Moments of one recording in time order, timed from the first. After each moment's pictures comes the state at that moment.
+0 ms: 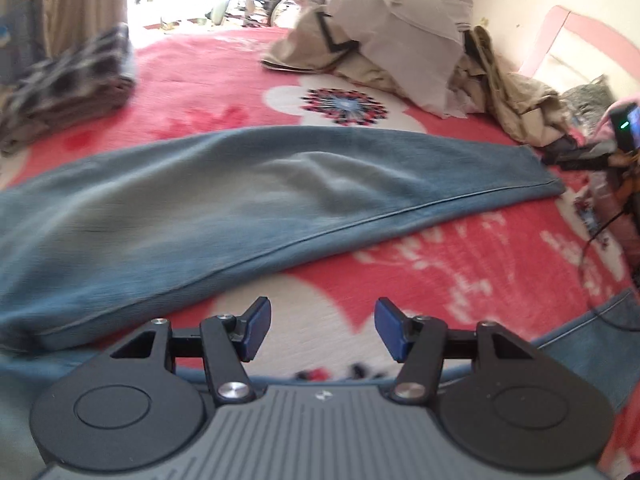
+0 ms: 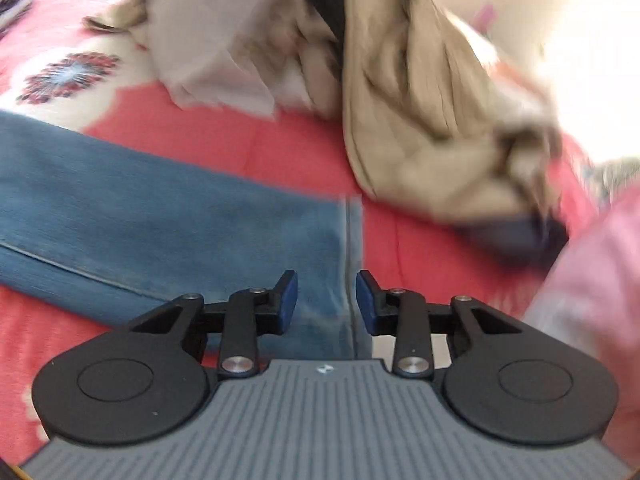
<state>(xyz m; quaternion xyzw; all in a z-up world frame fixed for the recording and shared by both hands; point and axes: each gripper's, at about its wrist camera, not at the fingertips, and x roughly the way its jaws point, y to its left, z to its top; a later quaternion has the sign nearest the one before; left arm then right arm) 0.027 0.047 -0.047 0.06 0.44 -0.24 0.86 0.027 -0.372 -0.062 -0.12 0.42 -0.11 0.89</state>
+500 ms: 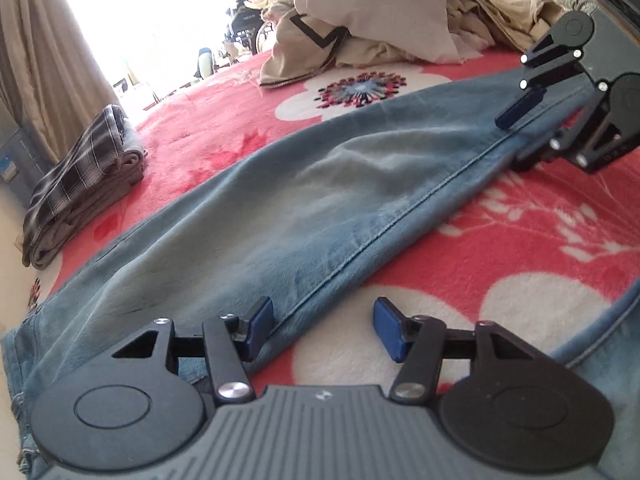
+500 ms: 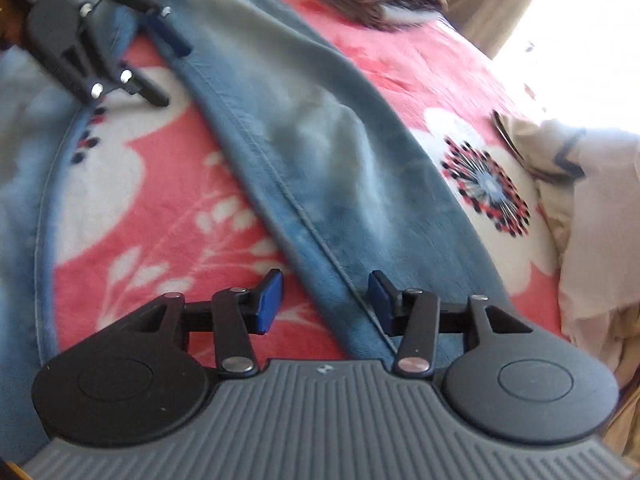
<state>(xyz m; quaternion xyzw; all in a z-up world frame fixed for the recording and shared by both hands) 0.044 0.024 -0.088 0.24 0.36 -0.23 0.87 0.023 -0.169 -0.086 -0.29 0.37 0.28 0.84</state>
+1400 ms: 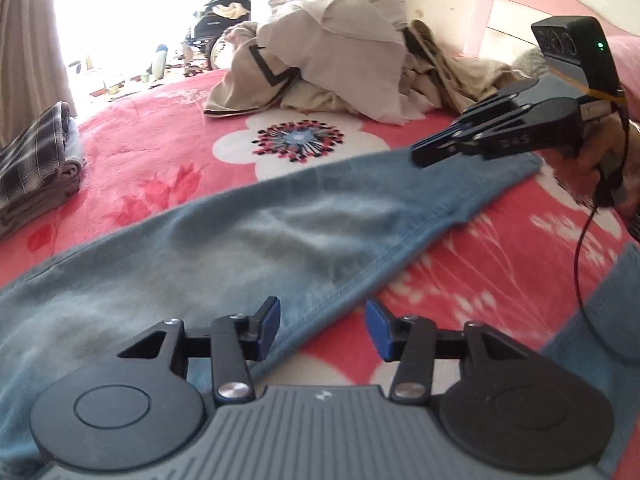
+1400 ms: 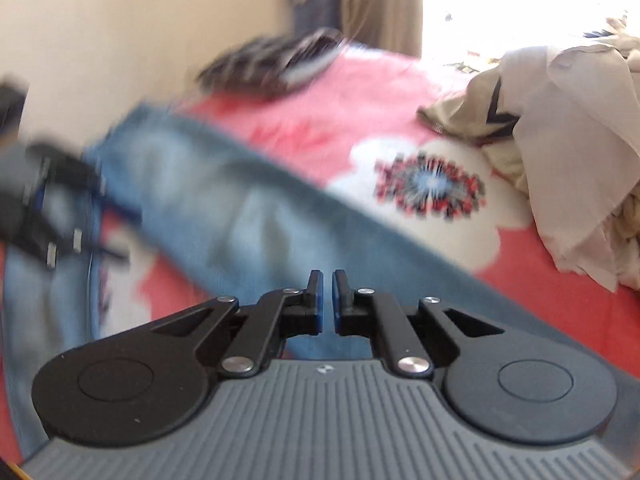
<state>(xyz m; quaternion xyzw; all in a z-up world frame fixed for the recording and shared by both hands) 0.060 -0.002 -0.057 0.13 0.38 -0.32 0.86 0.061 -0.228 -0.043 -0.05 0.35 0.25 0.90</state>
